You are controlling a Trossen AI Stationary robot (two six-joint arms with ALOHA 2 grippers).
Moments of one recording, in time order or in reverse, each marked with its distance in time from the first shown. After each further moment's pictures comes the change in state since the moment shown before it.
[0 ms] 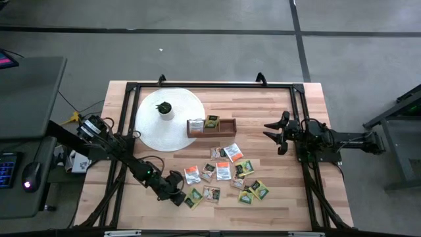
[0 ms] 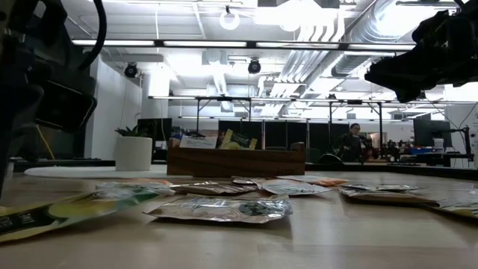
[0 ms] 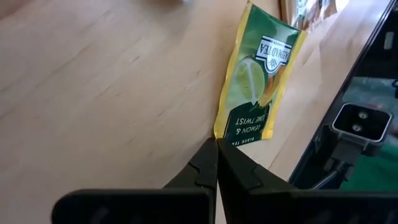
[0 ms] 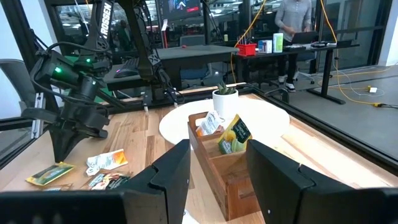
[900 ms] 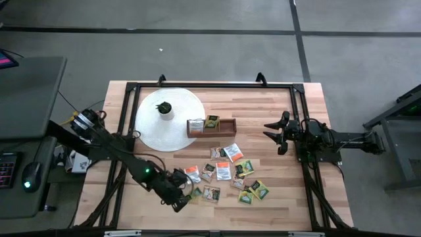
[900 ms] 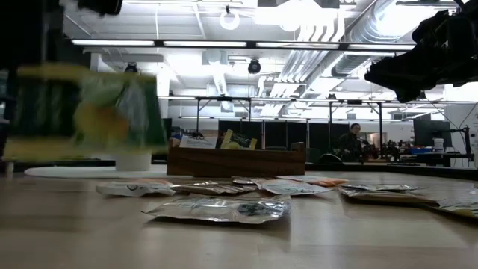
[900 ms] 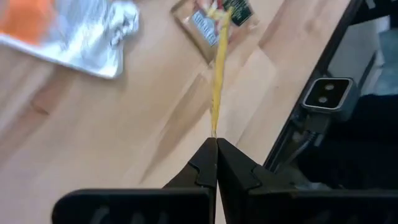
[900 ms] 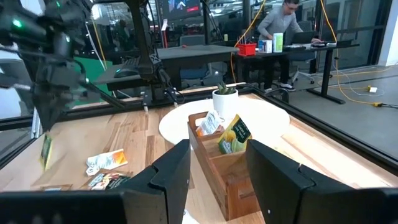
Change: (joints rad) left arm 0.026 -0.127 0.428 -0.751 -0.026 0.322; right arm 0.000 0.000 0.000 0.000 0.000 0.000
